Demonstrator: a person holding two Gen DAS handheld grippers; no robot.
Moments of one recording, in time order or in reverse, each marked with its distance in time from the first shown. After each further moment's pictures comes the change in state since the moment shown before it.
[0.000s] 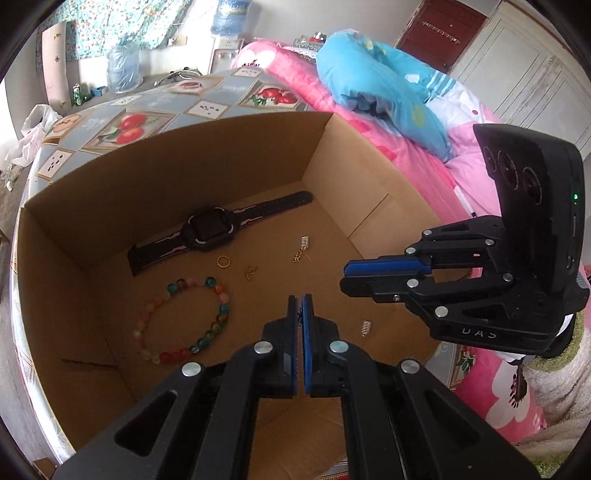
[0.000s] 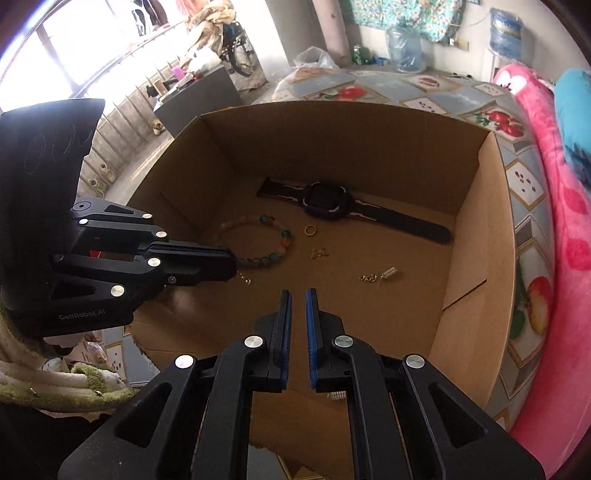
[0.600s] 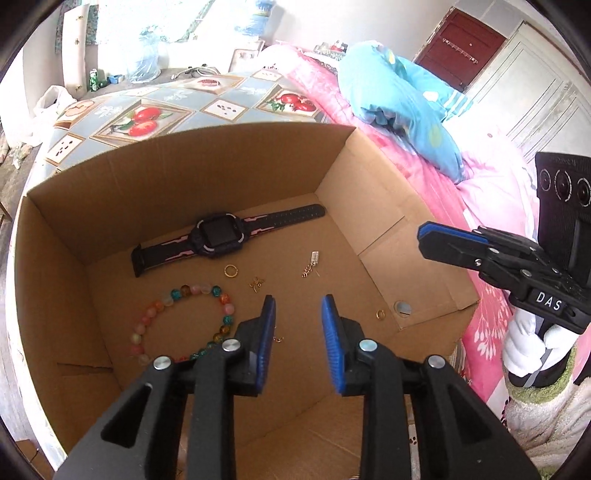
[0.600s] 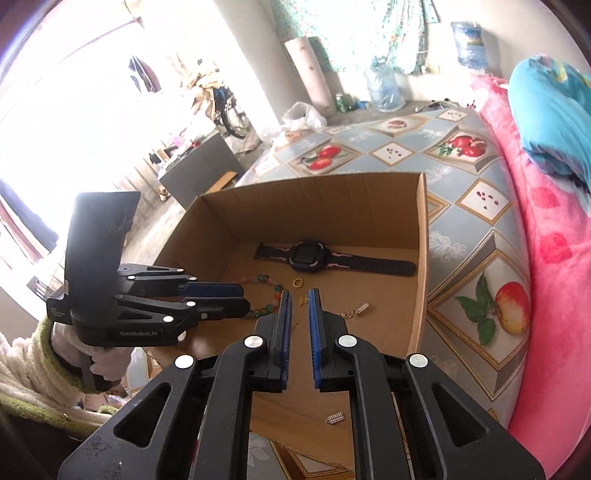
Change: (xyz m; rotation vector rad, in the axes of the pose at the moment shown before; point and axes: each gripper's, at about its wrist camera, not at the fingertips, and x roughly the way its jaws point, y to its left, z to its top) left arm -0.006 0.010 0.006 -0.085 -0.068 -0.006; right arm -0.062 -0.034 -0.010 0.133 -0.262 0.072
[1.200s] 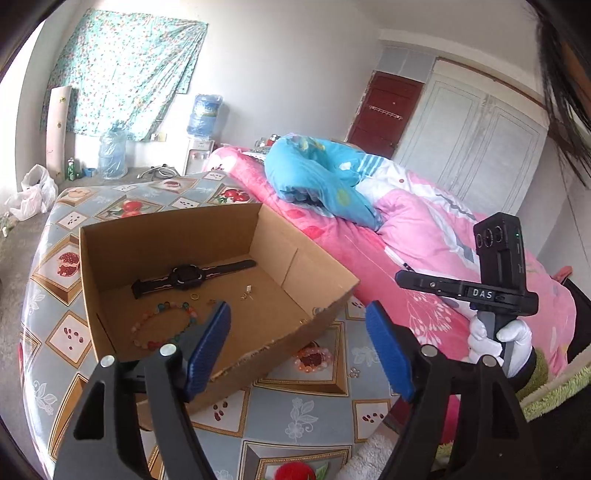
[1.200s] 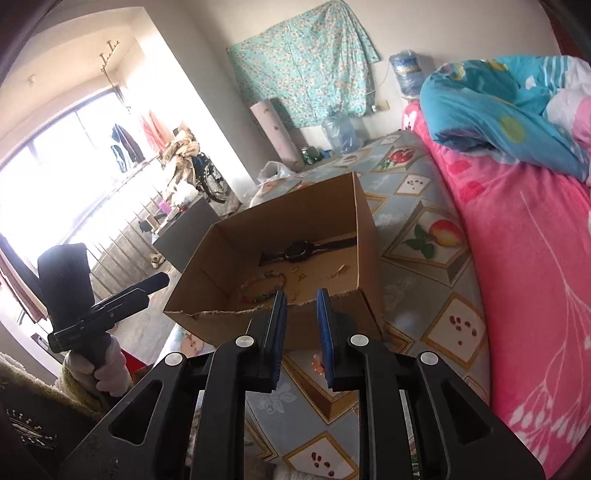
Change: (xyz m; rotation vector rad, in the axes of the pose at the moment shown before) left arm -0.118 -0.046 -0.108 0.179 -0.387 -0.156; right arm -0.104 0.013 -0.106 0.171 -0.229 -0.073
